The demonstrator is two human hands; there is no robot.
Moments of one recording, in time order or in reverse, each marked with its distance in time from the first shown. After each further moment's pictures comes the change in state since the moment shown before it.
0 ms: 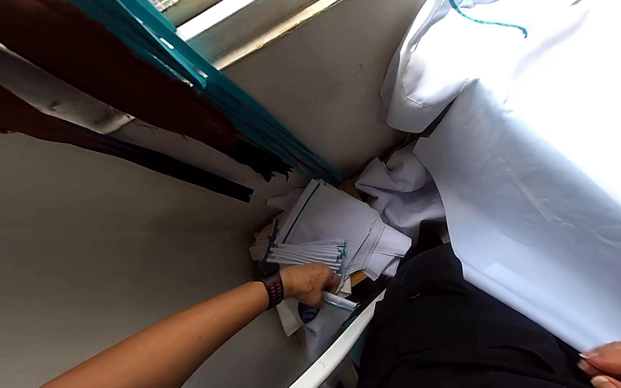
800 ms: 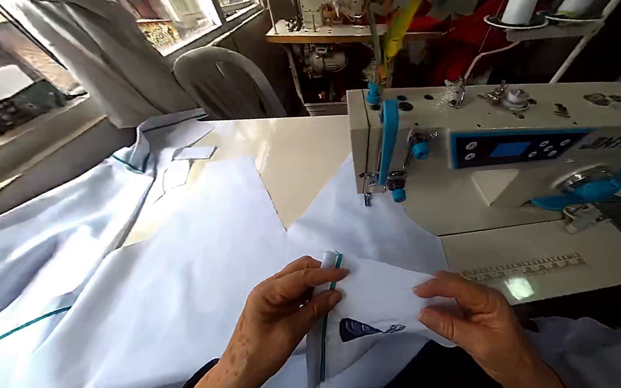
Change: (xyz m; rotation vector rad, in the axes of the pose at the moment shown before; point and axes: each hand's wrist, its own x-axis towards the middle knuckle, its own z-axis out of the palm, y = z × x) left_hand 0.093 0.418 -0.150 -0.196 0.454 1.416; right_hand -0.088 0.004 -0.080 0.038 1.145 -0.220
